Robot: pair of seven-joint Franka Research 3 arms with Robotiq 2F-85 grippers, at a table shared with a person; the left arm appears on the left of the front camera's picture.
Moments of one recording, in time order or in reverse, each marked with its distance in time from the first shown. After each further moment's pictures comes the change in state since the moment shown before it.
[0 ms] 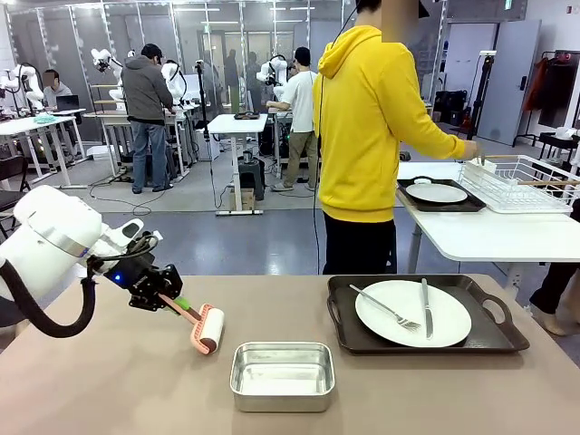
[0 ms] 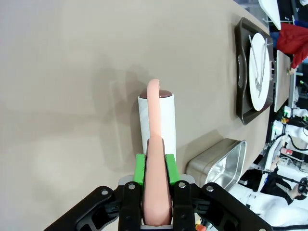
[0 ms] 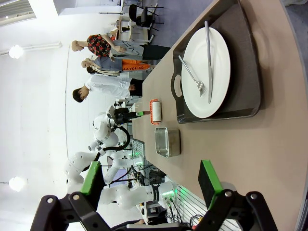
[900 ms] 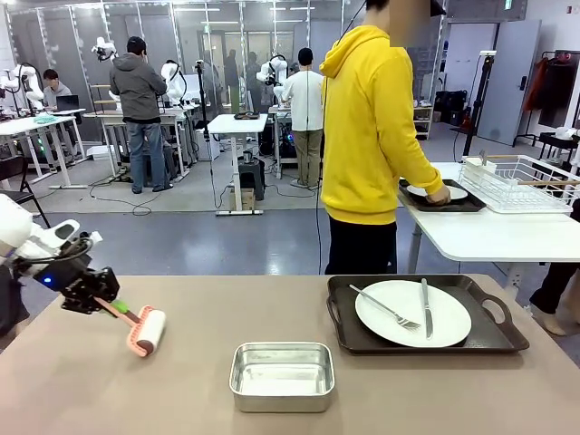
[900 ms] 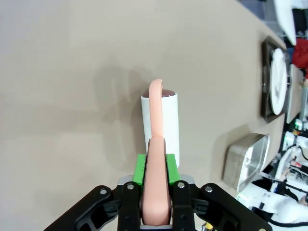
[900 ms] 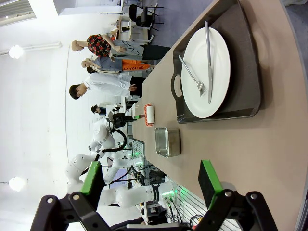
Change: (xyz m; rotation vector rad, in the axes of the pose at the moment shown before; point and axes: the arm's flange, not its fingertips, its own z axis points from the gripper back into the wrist) left arm -0.018 0.086 0.090 0.097 -0.048 0.039; right arm 0.000 0.000 0.000 0.000 0.000 0.000
